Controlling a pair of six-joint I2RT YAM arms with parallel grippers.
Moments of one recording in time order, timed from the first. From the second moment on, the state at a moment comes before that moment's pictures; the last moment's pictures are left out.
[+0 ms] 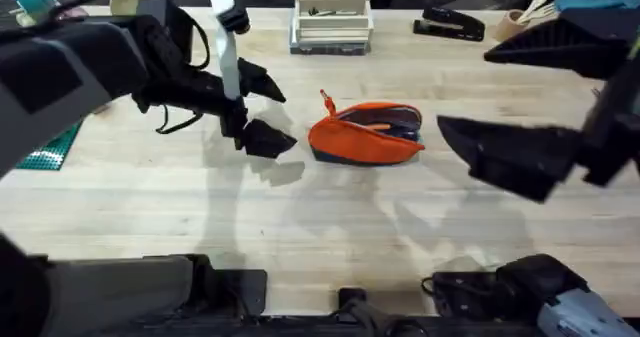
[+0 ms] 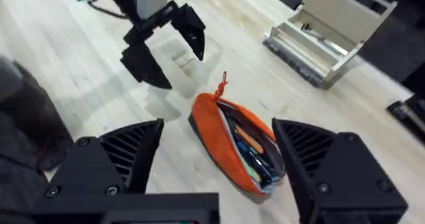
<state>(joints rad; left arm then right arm) 0.06 1.49 0.97 -0.84 0.88 1.15 0.26 0.70 1.09 -0.88 -0.53 -0.29</state>
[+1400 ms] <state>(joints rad) 0.06 1.54 0.97 -0.84 0.90 1.15 0.76 1.30 1.09 -0.54 -0.01 0.19</state>
